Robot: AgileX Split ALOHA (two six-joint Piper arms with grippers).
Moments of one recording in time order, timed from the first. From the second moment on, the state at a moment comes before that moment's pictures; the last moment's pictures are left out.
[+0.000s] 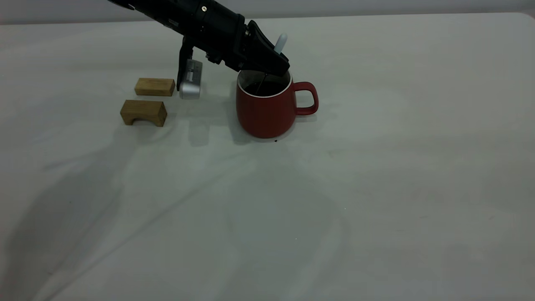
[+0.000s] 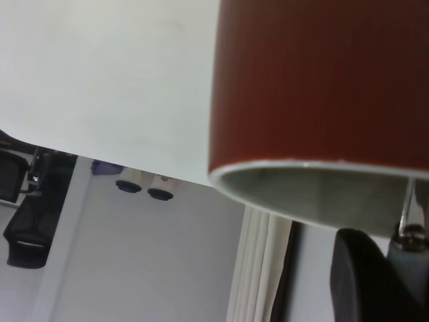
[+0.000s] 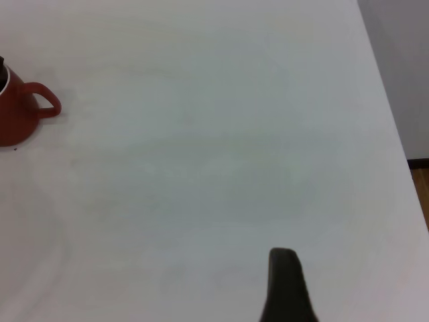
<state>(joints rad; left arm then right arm) -0.25 2.63 -1.84 -1.20 0.88 -1.28 0.02 0.02 -0.47 -0.03 1.13 0.04</state>
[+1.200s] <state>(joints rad) -0.25 2.30 -1.84 -0.75 1.05 -0.60 0.02 0.02 -0.47 -0.03 1.13 0.04</state>
